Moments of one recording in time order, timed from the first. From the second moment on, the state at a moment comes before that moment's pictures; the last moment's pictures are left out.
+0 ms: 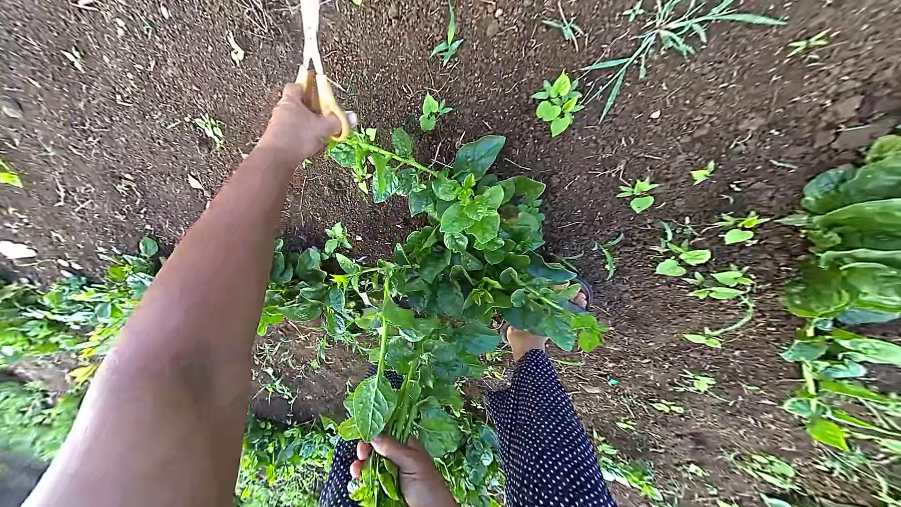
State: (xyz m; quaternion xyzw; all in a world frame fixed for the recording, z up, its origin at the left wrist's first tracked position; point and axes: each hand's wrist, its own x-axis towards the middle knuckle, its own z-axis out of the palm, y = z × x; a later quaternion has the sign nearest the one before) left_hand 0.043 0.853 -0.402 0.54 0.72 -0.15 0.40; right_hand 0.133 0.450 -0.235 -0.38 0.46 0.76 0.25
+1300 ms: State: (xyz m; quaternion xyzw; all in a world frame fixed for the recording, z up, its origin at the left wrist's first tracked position) left_hand 0.054 0.627 -0.212 0.54 0.58 -0.35 0.50; right_hand 0.177 0.476 -0.269 -0.52 0.46 0.64 0.31
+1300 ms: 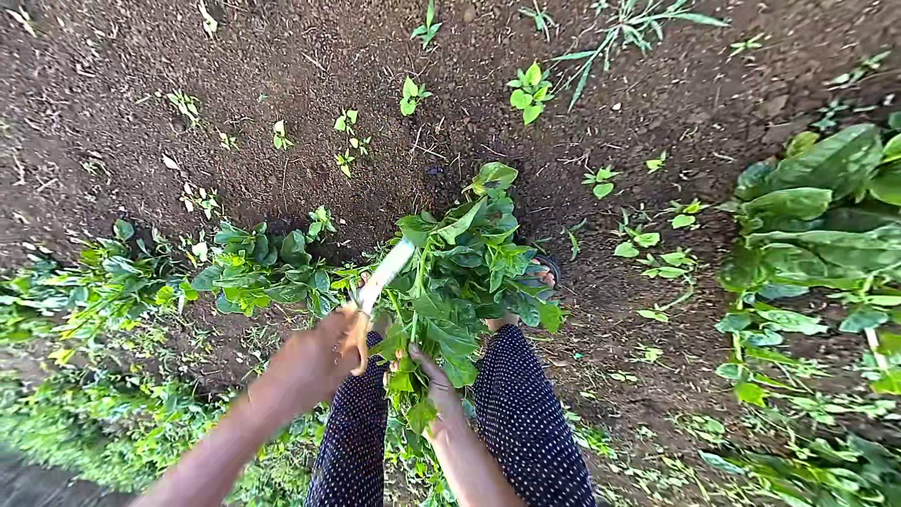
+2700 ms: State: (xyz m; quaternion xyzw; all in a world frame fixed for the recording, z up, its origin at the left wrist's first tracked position) left_hand 0.154 0.740 -0.339 0.27 0.51 -0.64 0.51; right_hand 0.180 0.432 -0.262 -0.46 0.48 0.64 0.38
